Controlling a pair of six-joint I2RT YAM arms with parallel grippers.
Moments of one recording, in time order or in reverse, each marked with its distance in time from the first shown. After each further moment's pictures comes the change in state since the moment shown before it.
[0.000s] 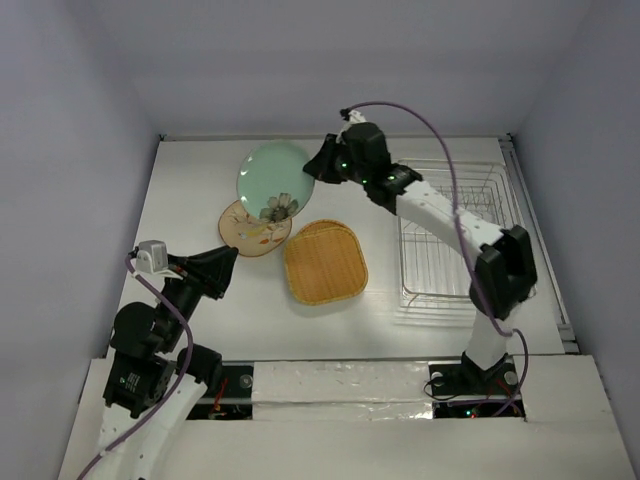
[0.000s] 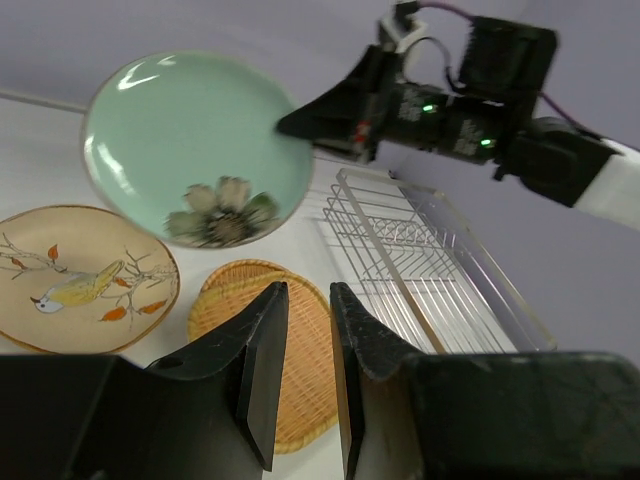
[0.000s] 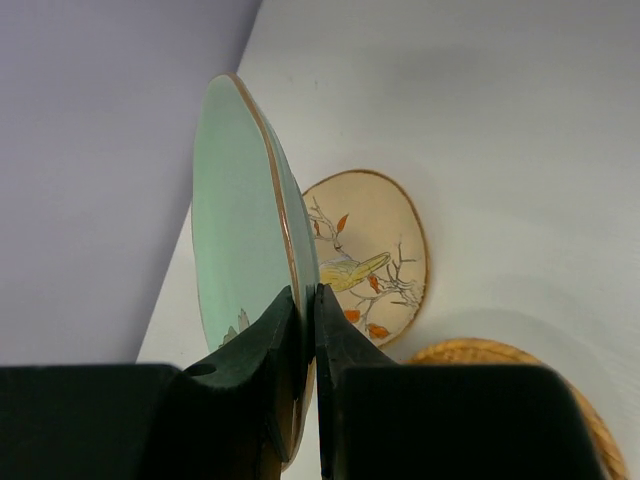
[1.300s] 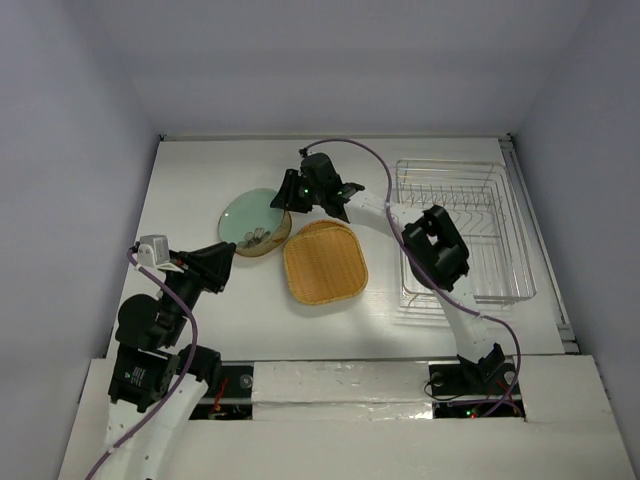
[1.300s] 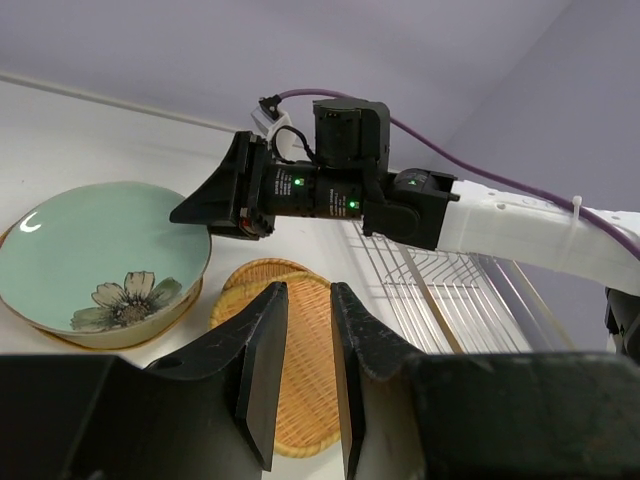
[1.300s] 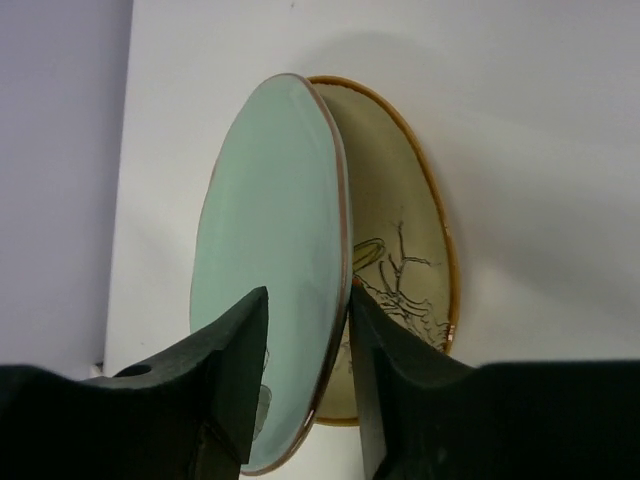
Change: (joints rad) left arm 0.080 0.044 0.000 0.001 0.027 0.000; right arm 0.082 0.508 0.224 0.072 -0.128 0.132
